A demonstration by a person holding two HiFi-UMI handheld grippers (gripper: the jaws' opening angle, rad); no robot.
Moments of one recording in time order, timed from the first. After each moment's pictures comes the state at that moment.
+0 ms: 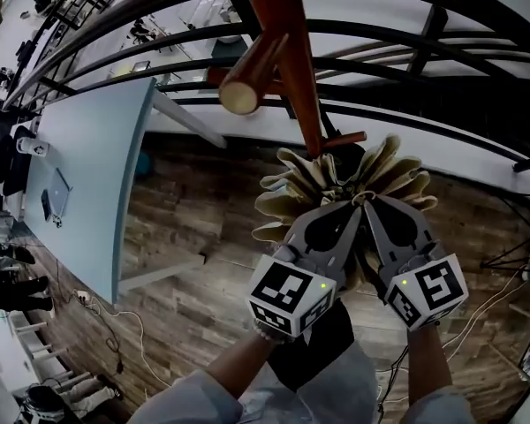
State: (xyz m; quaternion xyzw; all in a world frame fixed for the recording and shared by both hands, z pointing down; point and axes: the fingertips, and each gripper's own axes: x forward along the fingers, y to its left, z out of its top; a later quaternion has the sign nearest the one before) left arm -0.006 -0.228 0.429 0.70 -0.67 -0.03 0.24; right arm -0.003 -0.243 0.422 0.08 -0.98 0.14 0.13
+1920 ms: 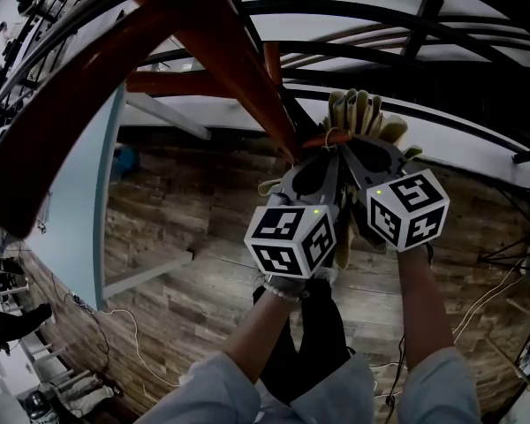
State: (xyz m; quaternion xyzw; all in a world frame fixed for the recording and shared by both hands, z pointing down) left arm -0.067 -0.309 0.524 0.59 -0.75 -0.08 0.29; right arm -0.071 -0.333 0.521 0.05 -0.97 0.14 0.18
